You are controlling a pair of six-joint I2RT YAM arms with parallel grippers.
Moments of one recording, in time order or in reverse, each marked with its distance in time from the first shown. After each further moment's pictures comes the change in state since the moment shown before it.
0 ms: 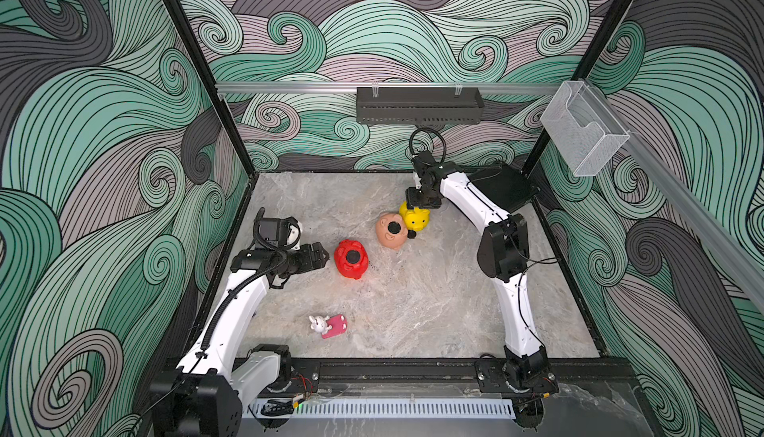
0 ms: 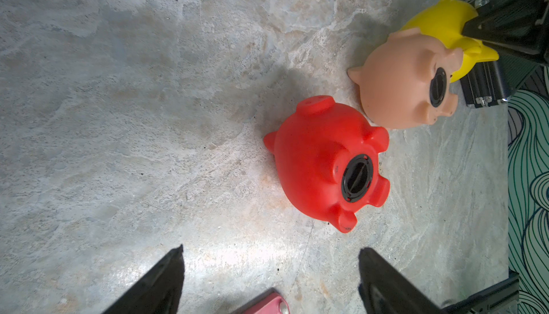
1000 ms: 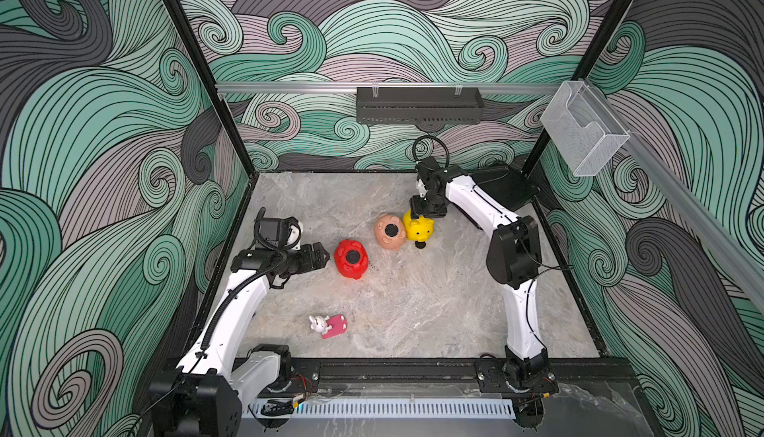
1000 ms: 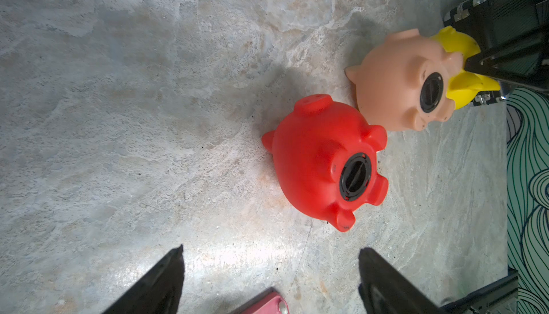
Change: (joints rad) left arm -0.005 0.000 0.000 0.000 0.003 0.001; right arm 0.003 -0.118 -0.178 -0.032 -0.032 -0.025
